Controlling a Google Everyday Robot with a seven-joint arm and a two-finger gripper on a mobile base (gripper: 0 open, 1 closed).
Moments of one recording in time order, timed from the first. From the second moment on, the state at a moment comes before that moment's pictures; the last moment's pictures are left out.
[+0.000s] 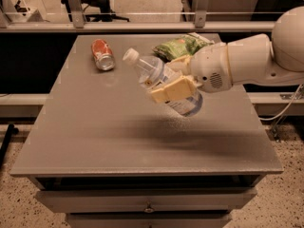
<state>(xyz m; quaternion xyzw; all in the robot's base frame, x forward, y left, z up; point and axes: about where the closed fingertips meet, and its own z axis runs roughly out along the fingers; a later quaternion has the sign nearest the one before) 0.500 -0.032 0.937 -0.50 0.68 0.32 0.43</state>
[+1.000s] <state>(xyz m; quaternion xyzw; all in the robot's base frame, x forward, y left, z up) 0.457 -0.075 0.940 -0.44 0.54 0.43 0.58</state>
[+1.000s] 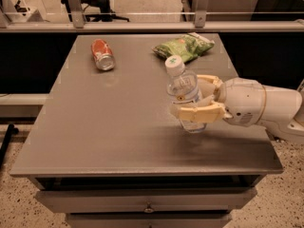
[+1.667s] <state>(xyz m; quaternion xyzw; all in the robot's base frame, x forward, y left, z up) 0.462 -0.083 0.916 -0.37 0.55 0.48 0.57</state>
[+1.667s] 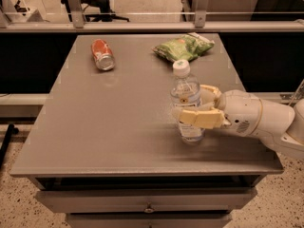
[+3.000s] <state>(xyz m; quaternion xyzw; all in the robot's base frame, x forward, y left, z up) 0.471 -0.121 0.901 -0.33 0.56 0.49 0.58</state>
